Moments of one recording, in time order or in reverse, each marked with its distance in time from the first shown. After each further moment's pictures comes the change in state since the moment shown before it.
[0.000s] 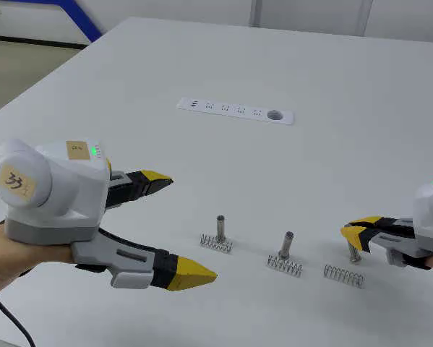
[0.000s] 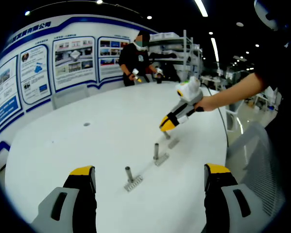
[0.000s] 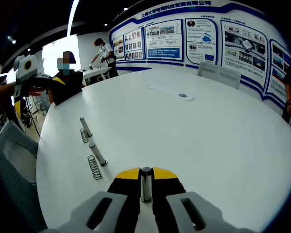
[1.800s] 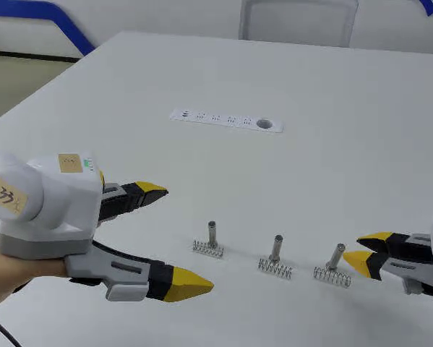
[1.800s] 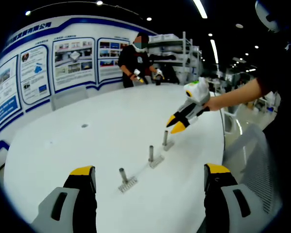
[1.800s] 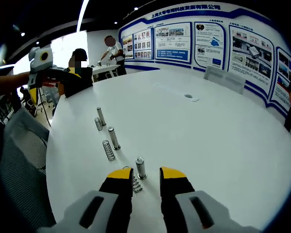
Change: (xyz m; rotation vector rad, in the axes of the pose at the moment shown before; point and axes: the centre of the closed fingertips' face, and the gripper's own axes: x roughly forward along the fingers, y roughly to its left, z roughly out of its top) left arm 0.000 -0.013 0.002 -0.007 -0.014 -0.009; right arm -0.037 0.012 -0.020 -0.077 0.019 0.047
